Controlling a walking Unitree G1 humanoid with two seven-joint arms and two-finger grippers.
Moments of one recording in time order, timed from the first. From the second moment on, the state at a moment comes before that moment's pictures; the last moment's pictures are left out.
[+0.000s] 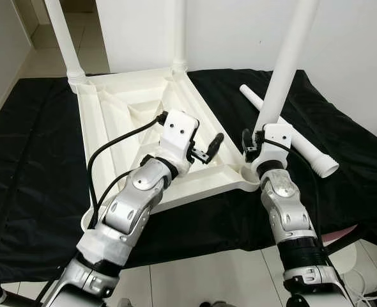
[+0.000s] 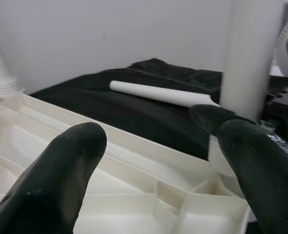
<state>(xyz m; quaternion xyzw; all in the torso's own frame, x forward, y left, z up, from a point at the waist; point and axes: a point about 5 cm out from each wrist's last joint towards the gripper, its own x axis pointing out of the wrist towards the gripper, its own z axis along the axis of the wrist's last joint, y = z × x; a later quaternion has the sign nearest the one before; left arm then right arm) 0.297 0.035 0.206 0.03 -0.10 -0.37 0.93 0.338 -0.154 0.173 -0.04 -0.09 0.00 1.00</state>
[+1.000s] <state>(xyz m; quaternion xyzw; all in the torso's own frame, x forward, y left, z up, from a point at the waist) 0.267 0.025 0.161 0.10 0.00 -0.52 0.85 0.318 -0.160 0.140 -0.05 -0.10 0.09 0.99</state>
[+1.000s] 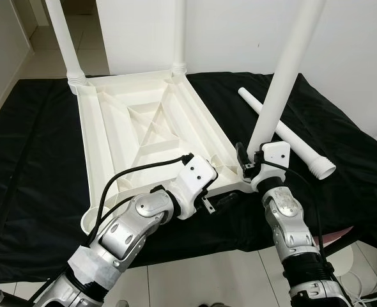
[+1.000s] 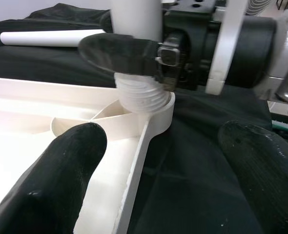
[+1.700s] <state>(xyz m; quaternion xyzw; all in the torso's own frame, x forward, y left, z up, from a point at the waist) 0.267 0.026 0.162 0.10 0.00 -0.52 0.85 0.322 -0.171 0.134 -0.05 -0.10 0.11 0.99</state>
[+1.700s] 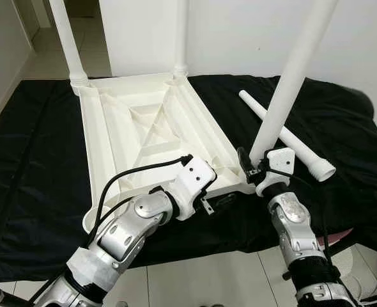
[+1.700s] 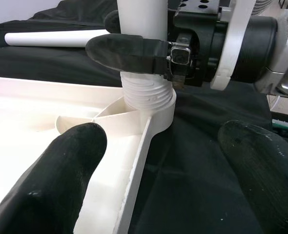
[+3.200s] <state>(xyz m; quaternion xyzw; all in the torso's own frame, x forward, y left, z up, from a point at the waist) 0.266 0.031 0.165 0.11 0.01 -0.51 0.85 0.304 -0.190 0.124 -0.01 -0.12 0.12 0.99</state>
